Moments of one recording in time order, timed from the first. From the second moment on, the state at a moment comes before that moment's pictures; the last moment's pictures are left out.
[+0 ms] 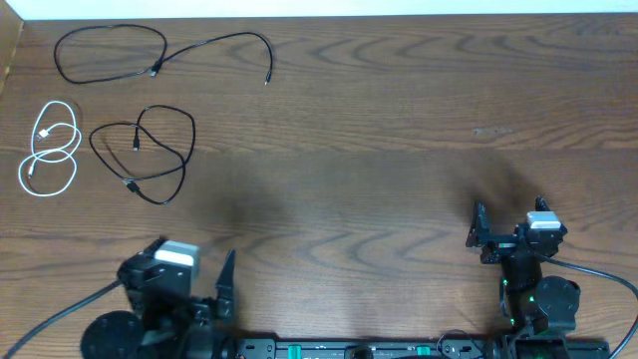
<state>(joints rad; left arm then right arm) -0.11 0.26 0.89 -1.05 0.08 0.11 0.02 0.03 0.01 -0.07 -0.01 0.03</state>
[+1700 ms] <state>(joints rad) -0.04 0.01 0.02 -0.10 0.13 -0.07 0.02 0.03 0.01 -0.07 -0.02 0.02</state>
